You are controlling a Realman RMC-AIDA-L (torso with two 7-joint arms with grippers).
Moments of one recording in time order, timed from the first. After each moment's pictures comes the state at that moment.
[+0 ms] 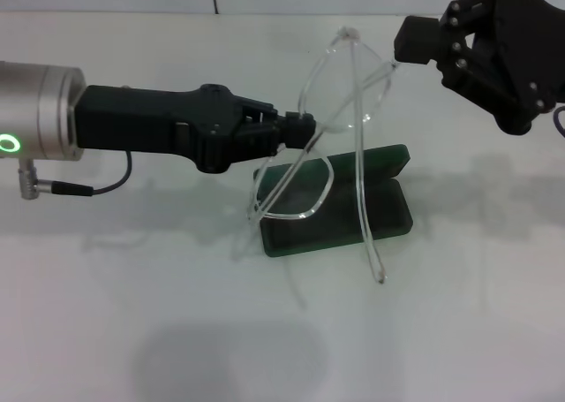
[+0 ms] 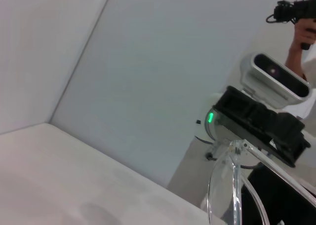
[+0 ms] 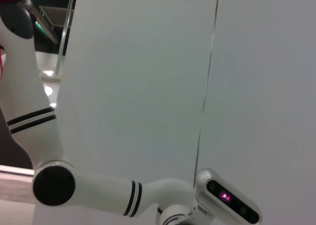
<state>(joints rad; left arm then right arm) -0.57 -2.04 1.03 0.91 1.65 1.78 -1.90 0.57 2.01 -1.00 -0.82 -1.32 -1.88 1.20</state>
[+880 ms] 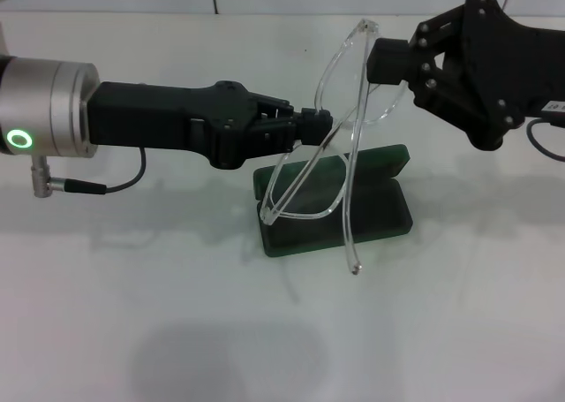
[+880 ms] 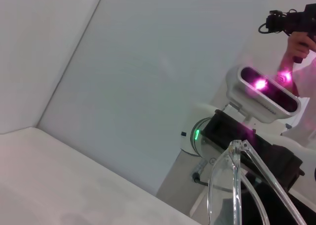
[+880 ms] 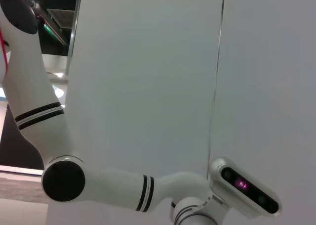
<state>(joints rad) -0.58 -2.05 1.04 0.91 1.63 1.78 -1.92 0.61 2.02 -1.03 -0.74 -1.34 -1.88 1.17</state>
